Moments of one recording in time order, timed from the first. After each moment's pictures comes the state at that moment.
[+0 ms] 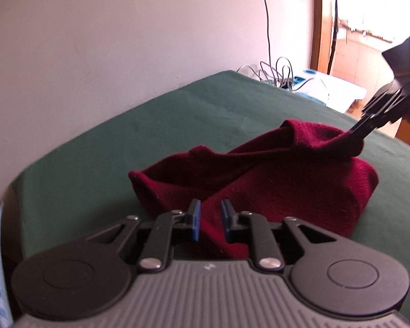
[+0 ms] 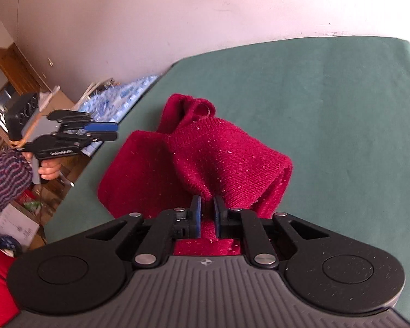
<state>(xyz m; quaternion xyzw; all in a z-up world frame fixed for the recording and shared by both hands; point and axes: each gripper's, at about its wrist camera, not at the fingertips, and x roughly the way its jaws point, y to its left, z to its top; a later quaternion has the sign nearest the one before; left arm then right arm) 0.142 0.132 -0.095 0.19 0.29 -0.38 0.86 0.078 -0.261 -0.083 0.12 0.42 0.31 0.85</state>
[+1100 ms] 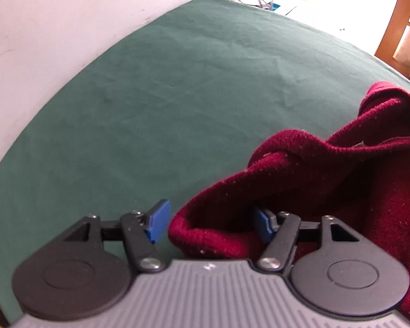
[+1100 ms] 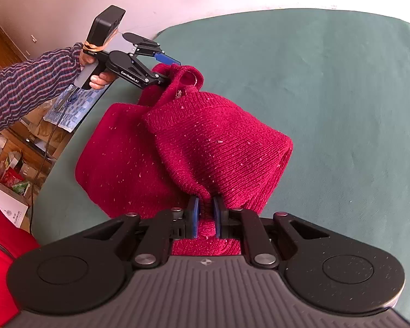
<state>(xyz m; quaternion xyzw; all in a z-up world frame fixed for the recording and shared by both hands) 0.342 0.068 -0.160 0.29 0.40 -0.48 0.72 0.086 -0.250 -0.100 0.07 0.48 0.29 0.83</state>
